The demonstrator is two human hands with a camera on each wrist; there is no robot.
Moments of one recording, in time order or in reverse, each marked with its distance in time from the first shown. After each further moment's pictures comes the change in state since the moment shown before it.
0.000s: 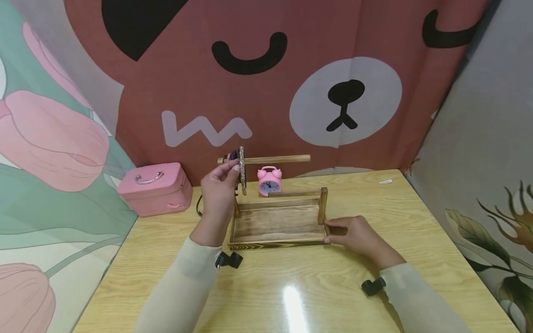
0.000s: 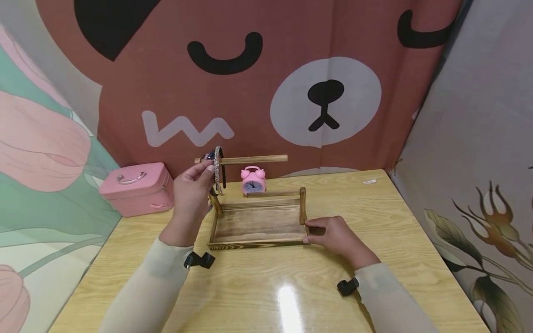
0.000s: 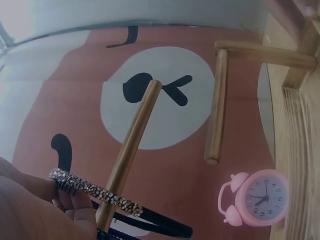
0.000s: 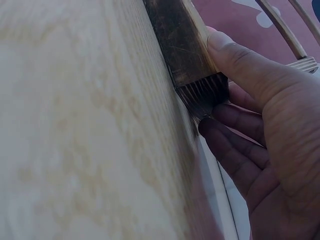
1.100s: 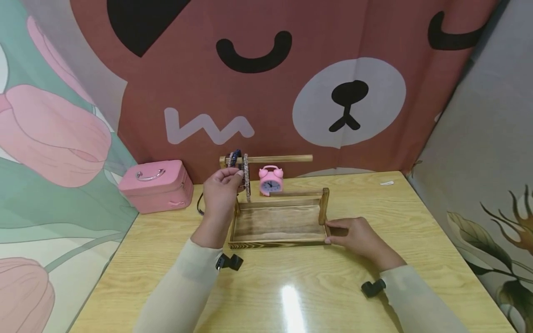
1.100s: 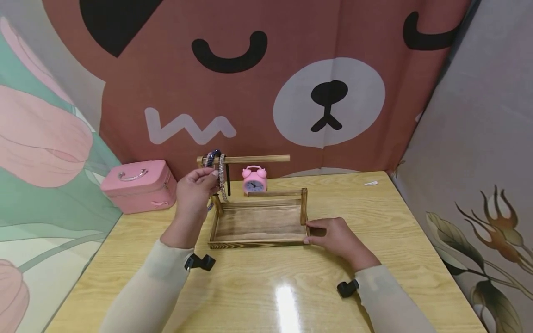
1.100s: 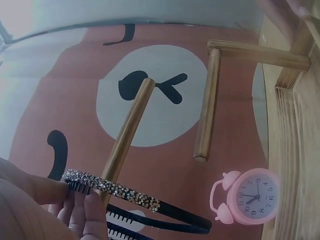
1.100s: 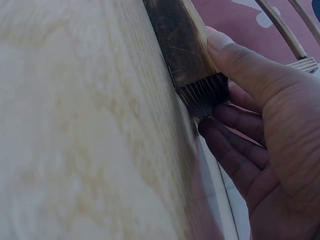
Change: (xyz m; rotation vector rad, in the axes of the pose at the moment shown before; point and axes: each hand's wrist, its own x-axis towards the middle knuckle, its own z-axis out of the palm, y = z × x) left_hand -0.003 -0.009 -0.006 0.032 0.007 -0.095; right_hand 0.000 0.000 0.000 -0.010 -0.006 0.025
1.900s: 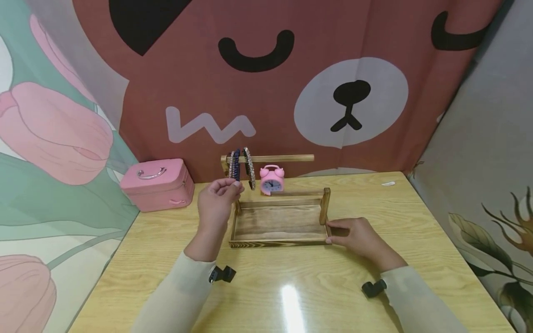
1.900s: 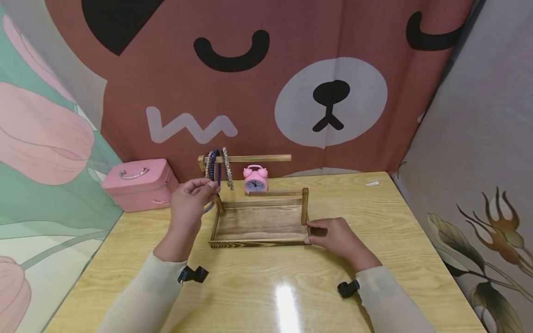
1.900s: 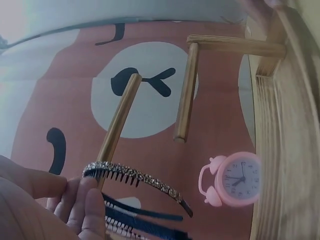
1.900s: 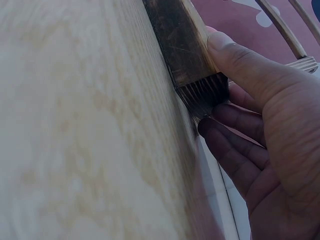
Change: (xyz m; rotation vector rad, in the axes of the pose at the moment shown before) left_hand -0.013 -0.017 -0.026 0.044 -0.018 -0.012; right_hand -0.001 -0.002 -0.002 0.019 -0.005 0.006
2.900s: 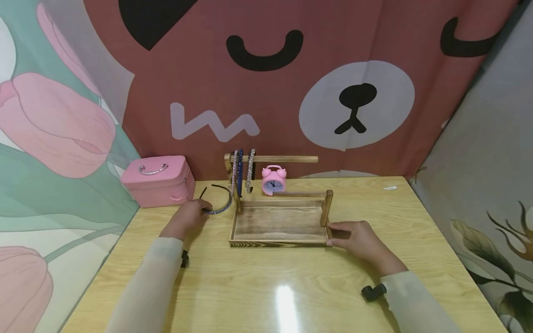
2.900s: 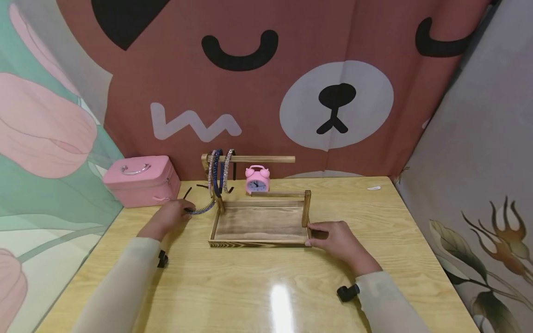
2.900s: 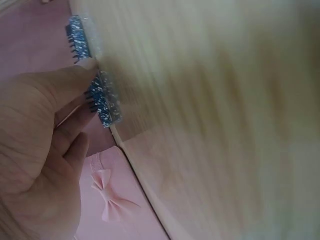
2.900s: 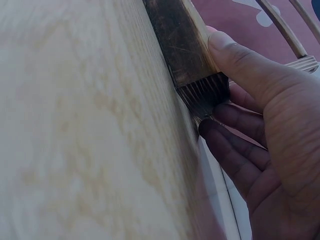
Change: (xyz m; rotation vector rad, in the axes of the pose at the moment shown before) left_hand 0.114 -0.125 -0.147 1.198 -0.472 0.418; right_hand 0.002 0.000 0.000 0.003 -0.001 0.014
